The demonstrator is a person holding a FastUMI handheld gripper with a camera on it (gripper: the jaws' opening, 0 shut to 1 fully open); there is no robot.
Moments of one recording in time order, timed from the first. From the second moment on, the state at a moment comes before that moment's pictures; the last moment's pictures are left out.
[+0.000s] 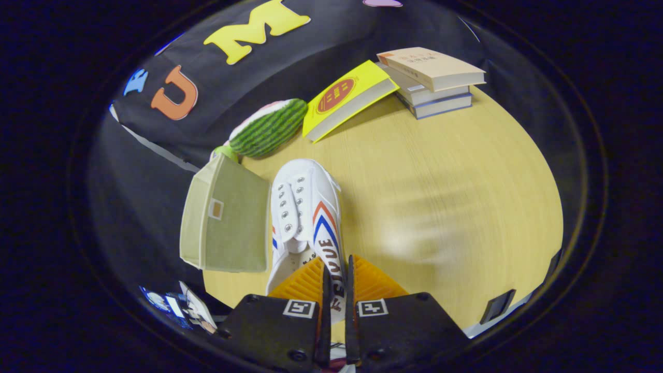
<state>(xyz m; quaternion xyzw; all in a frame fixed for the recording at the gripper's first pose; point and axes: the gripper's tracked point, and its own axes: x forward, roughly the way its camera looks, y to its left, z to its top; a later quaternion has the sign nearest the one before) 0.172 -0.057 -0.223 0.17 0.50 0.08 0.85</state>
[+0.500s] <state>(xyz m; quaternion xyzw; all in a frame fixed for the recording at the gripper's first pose) 0.174 0.035 -0.088 0.19 0.40 0.07 0.89</state>
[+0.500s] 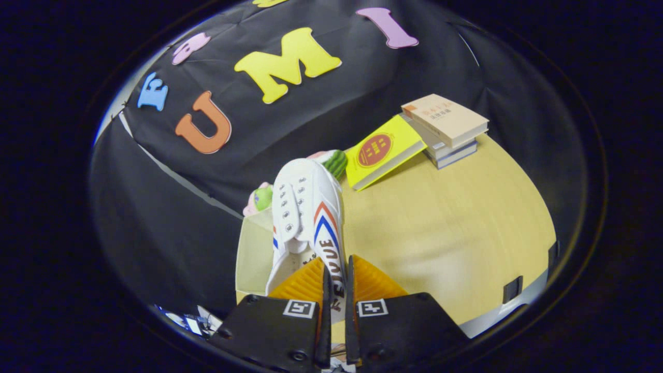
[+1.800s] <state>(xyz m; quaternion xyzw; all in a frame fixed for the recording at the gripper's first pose) 0.197 0.221 -0.171 0.23 0.38 0.02 0.90</state>
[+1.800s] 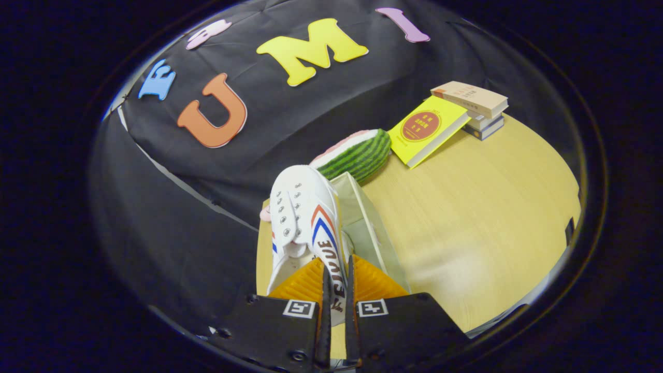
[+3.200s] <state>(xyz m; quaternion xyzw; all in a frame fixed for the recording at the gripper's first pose) 0.134 0.163 -0.021 0.00 0.16 0.01 0.99</state>
